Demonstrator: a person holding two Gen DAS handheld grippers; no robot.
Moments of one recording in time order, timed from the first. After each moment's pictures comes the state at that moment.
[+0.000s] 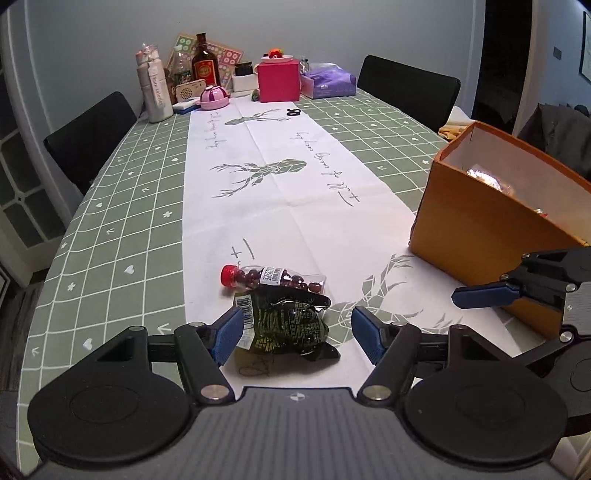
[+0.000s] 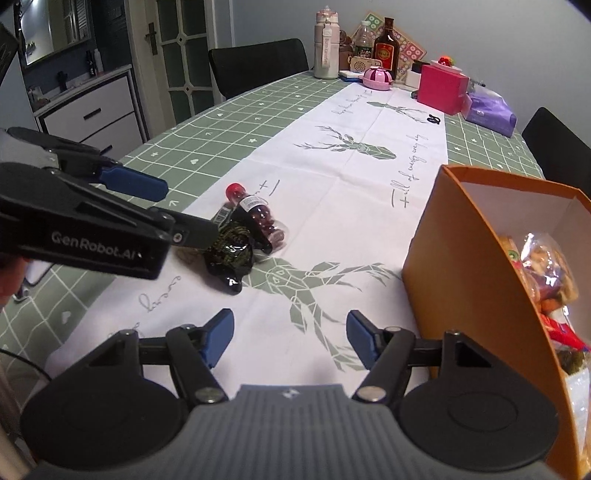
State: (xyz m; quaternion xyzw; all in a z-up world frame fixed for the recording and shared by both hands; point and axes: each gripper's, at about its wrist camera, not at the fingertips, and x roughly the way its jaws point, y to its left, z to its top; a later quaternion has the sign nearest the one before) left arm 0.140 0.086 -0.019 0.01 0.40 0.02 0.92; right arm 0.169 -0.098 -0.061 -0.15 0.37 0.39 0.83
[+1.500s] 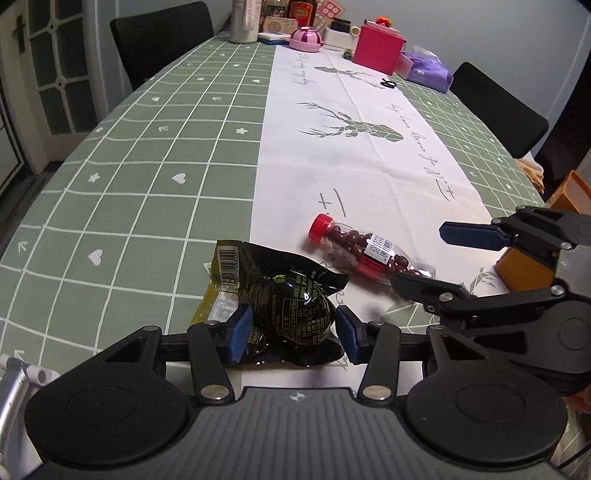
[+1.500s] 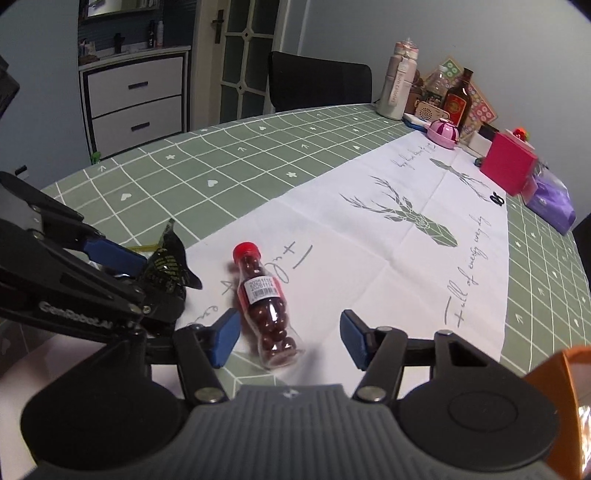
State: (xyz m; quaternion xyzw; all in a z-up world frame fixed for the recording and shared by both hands) left arm 0.151 0.168 -0.064 -0.16 0.44 0.10 0.88; right arm 0.222 -0.005 -0.075 -0.25 0.28 0.46 0.81
